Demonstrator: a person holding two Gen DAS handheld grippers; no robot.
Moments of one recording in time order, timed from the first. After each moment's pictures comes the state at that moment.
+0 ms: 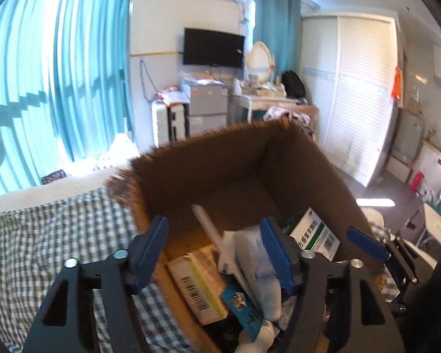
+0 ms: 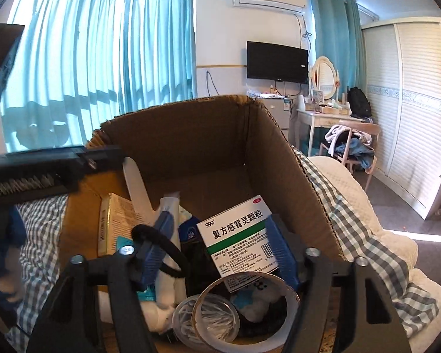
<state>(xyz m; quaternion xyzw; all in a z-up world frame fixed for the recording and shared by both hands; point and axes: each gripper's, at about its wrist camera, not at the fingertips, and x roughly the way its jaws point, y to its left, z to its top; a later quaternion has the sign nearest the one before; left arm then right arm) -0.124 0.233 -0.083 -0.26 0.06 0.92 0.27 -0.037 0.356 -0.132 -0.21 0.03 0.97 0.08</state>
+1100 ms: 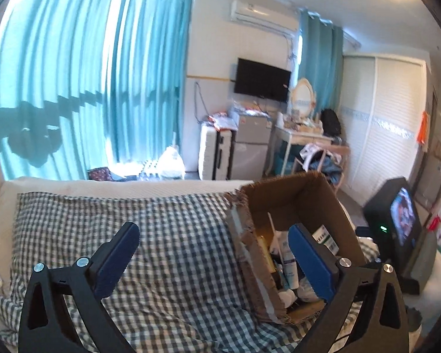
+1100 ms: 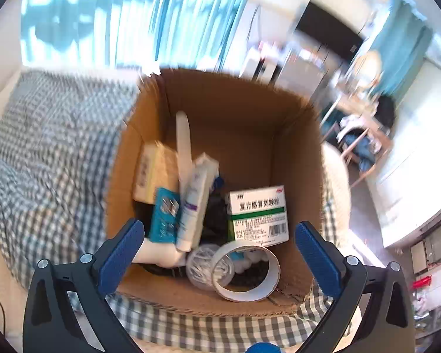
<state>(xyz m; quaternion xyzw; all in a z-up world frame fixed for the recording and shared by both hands) -0.036 0.082 0.006 -0.22 -0.01 0.96 0.17 -0.050 0.293 -0.056 -0.40 -0.14 0.90 0.06</state>
